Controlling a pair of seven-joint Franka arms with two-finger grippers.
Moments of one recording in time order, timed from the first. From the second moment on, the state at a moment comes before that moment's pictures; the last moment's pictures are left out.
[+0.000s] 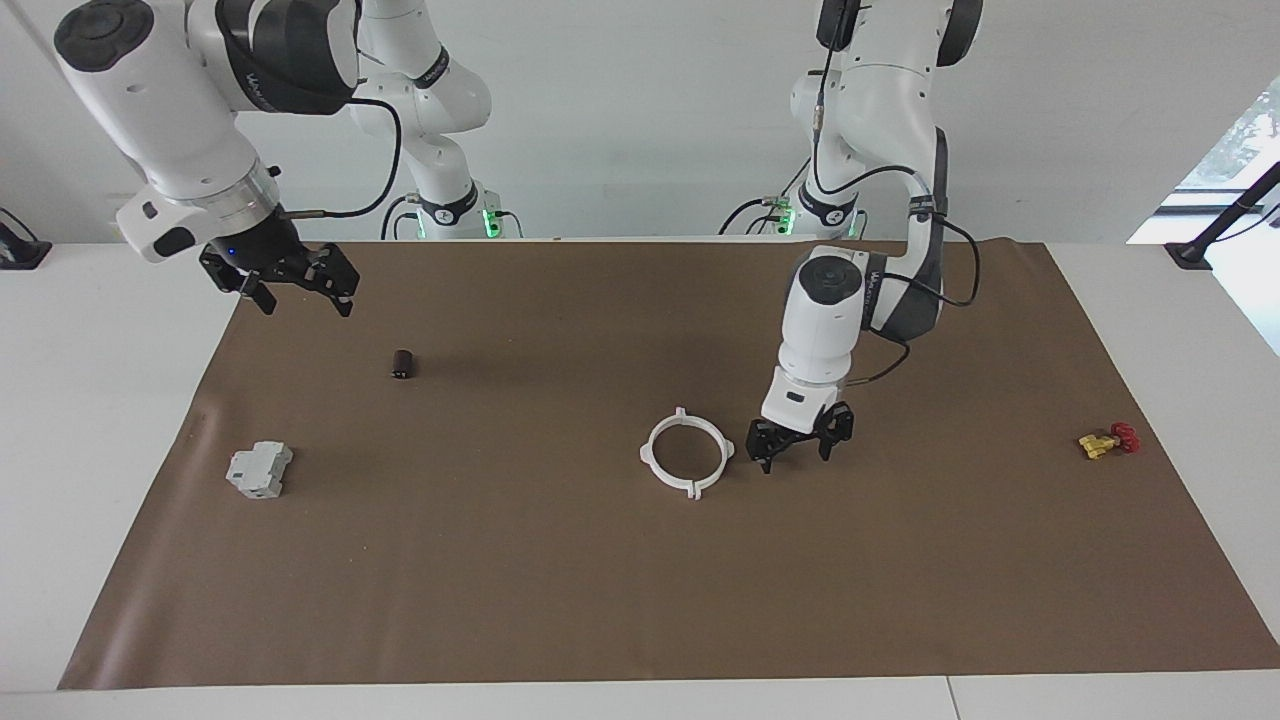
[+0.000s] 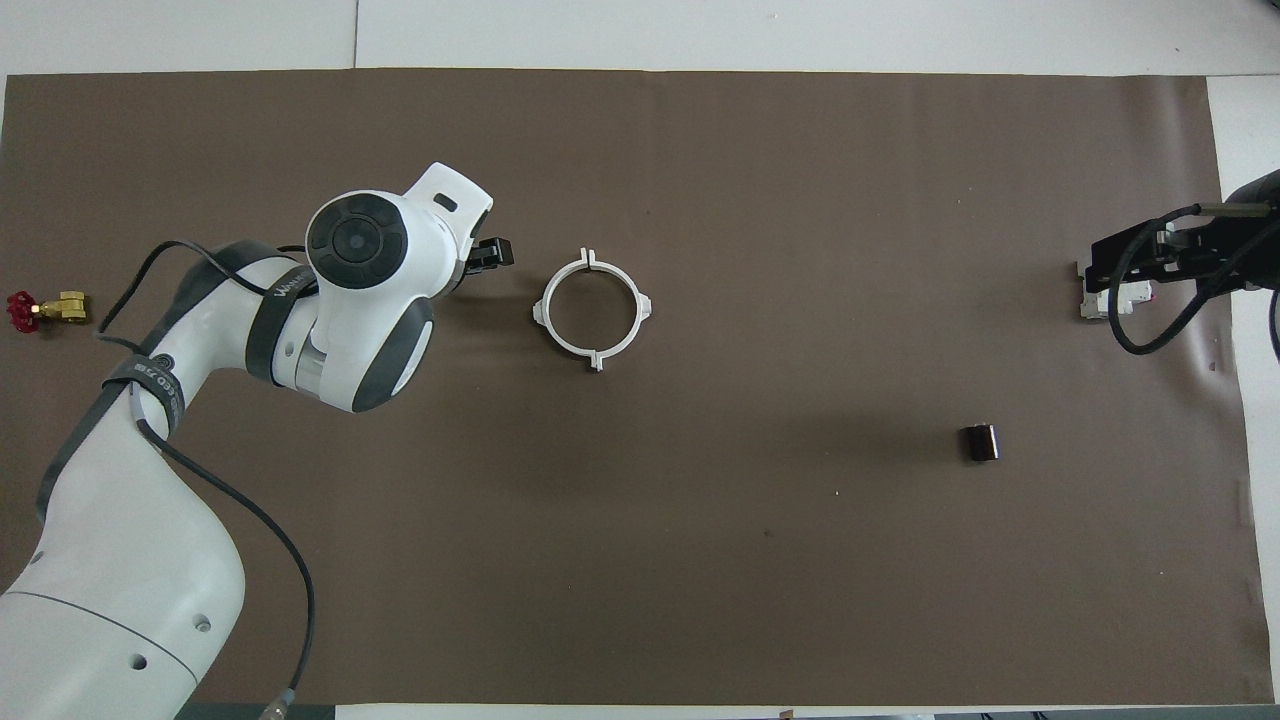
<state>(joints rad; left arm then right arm) -0.42 0.39 0.05 -1.84 0.15 2.42 -0.60 0.09 0.07 -0.13 -1.57 0.02 1.60 0.04</state>
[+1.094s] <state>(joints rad) -0.10 0.14 0.06 -1.71 0.01 1.95 -0.06 0.10 0.06 -0.13 -1.57 0.02 1.59 0.04</state>
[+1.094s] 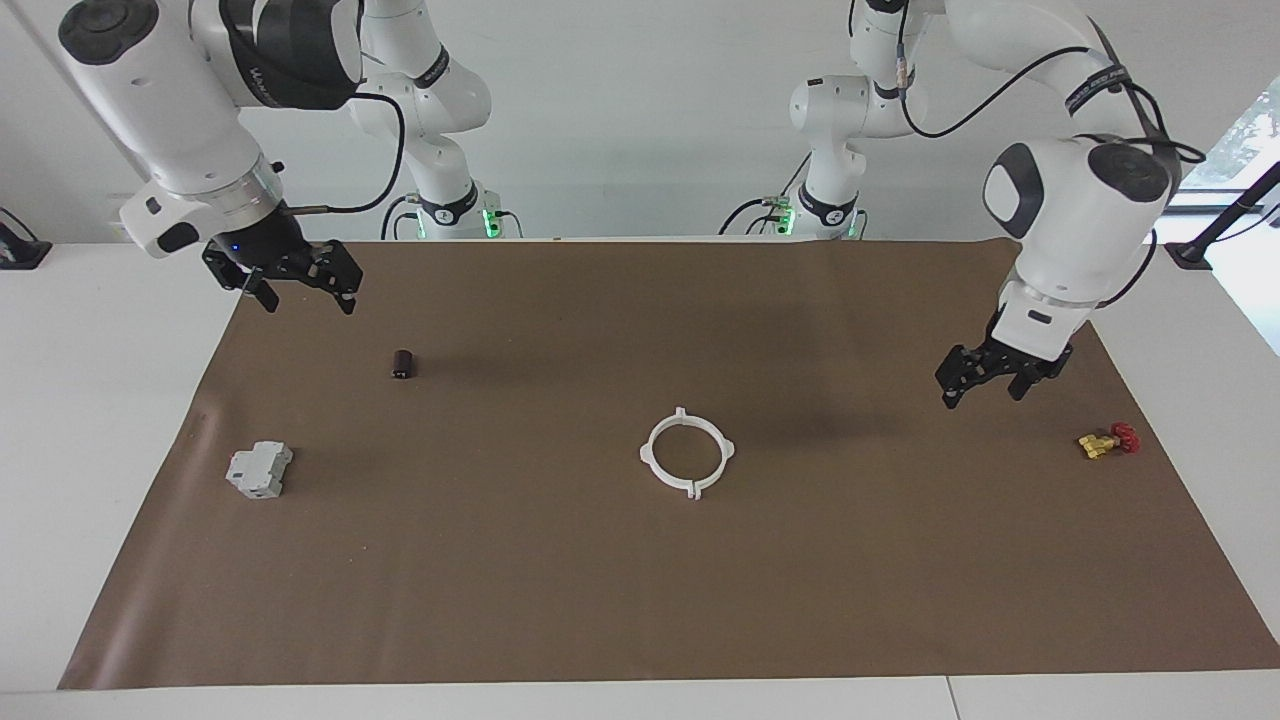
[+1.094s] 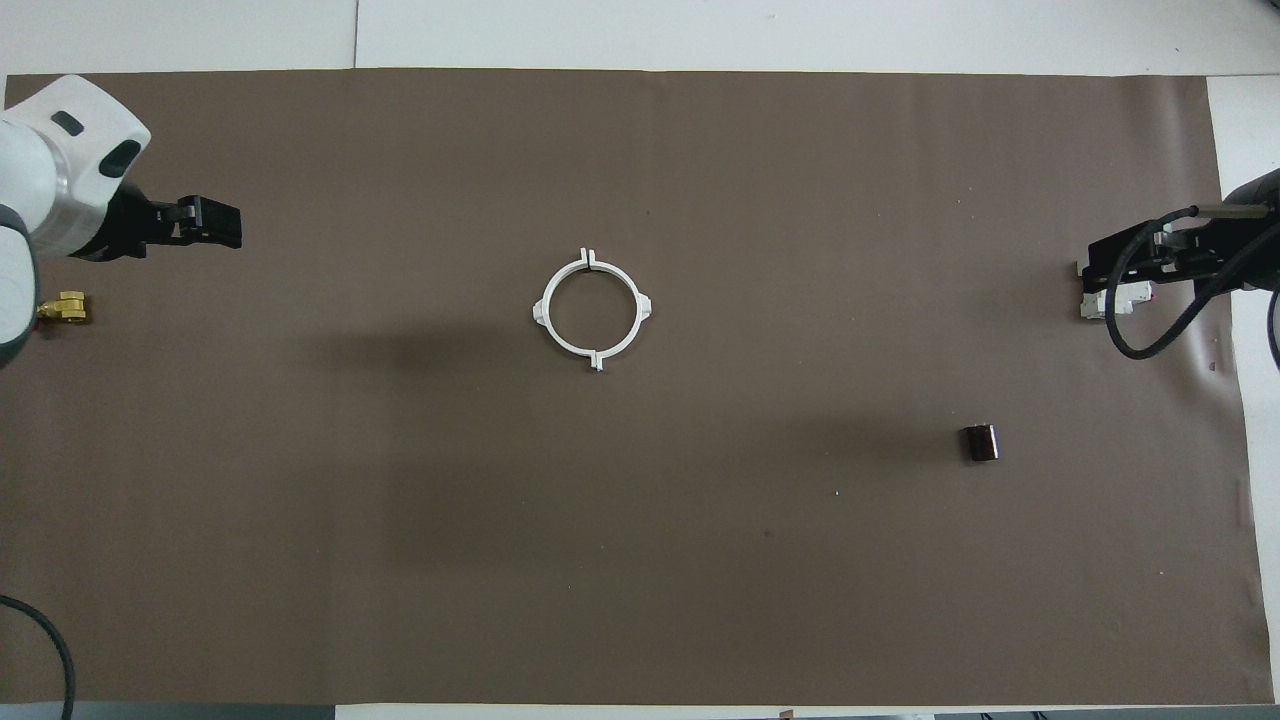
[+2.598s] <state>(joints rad) -0.03 -0.02 0.06 -1.62 0.01 1.60 0.00 0.09 0.01 -0.13 -1.58 0.02 1.50 0.02</state>
